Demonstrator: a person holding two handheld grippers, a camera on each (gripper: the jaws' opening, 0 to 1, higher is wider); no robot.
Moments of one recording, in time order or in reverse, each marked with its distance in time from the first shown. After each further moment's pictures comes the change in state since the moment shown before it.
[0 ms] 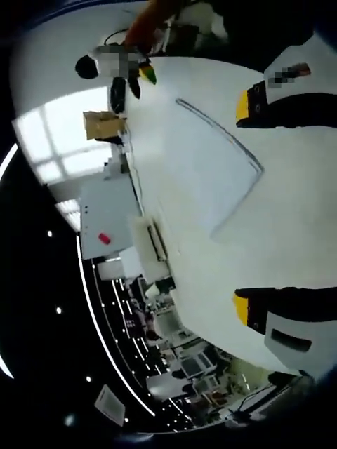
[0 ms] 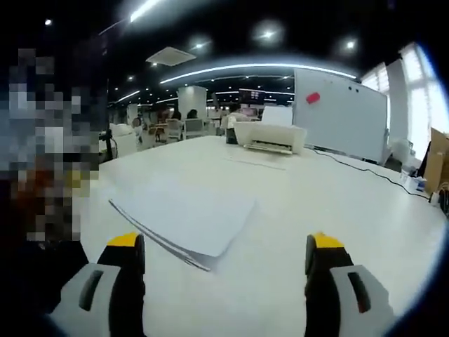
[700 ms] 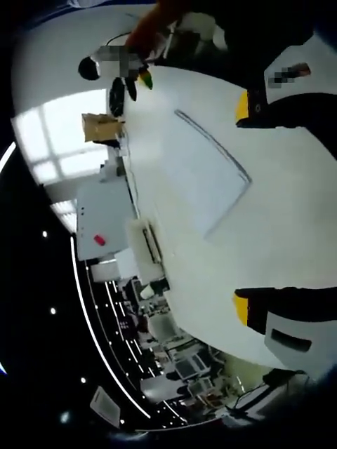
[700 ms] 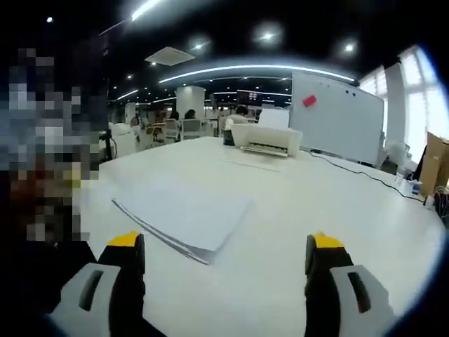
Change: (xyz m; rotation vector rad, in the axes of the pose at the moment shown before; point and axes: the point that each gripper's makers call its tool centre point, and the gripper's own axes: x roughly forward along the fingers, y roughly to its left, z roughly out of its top) left arm -0.031 -0.007 0.002 -0.018 0.036 -0.024; right arm -0.022 0.001 0.007 -0.016 0.001 -0.019
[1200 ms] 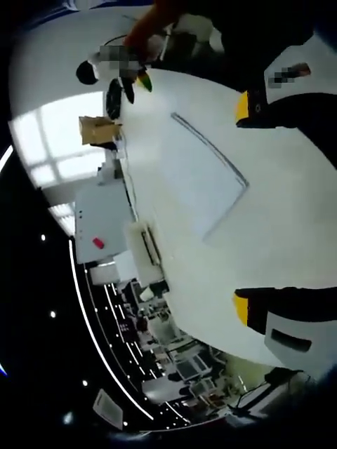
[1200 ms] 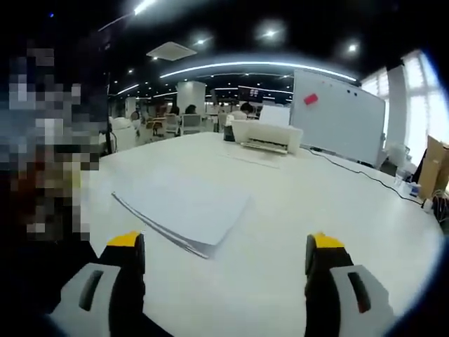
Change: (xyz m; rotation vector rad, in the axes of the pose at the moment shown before) left arm -0.005 -0.006 -0.001 0.013 0.013 -0.007; right arm -0.002 0.003 -0.005 -0.021 0.030 -0.006
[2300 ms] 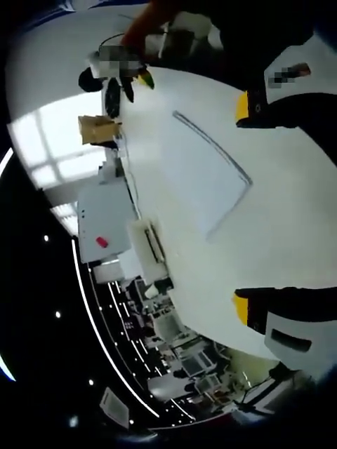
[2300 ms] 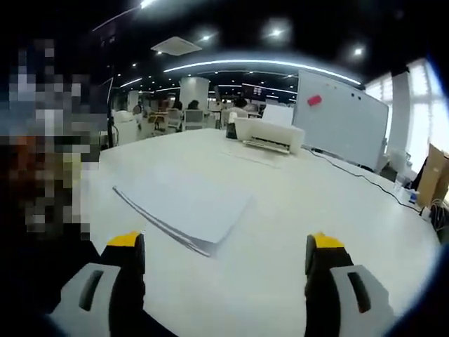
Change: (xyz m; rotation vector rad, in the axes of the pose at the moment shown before) left arm -0.002 0.001 0.008 0.024 -0.012 0.021; right arm -0.001 0.003 0.000 -0.038 0.021 -0.002
